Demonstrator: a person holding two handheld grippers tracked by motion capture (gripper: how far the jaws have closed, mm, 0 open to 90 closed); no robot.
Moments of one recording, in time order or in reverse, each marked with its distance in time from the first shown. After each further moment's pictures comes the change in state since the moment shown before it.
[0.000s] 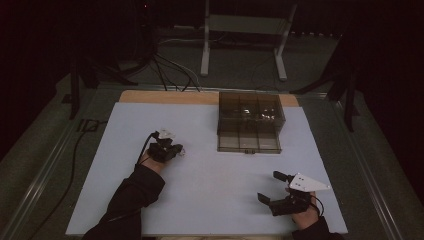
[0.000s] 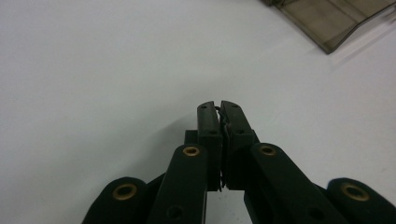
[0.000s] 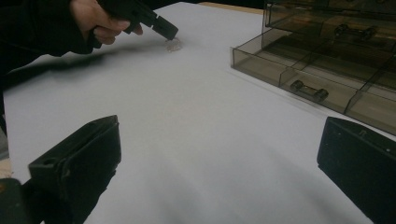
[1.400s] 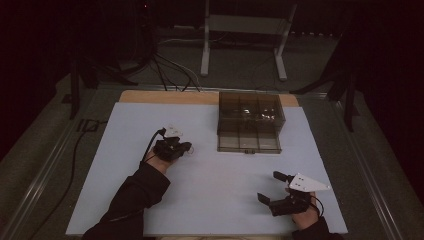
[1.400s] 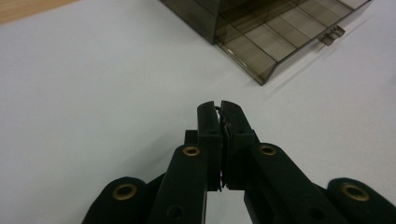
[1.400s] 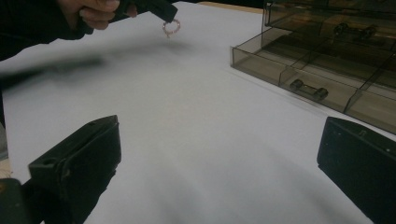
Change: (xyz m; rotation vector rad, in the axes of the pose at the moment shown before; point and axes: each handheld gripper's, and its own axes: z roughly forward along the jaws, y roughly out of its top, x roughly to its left) left arm -0.029 0.026 -0.019 -0.046 -0.059 0.064; right arm 0.000 -0.001 0.000 0.000 -0.002 -0.002
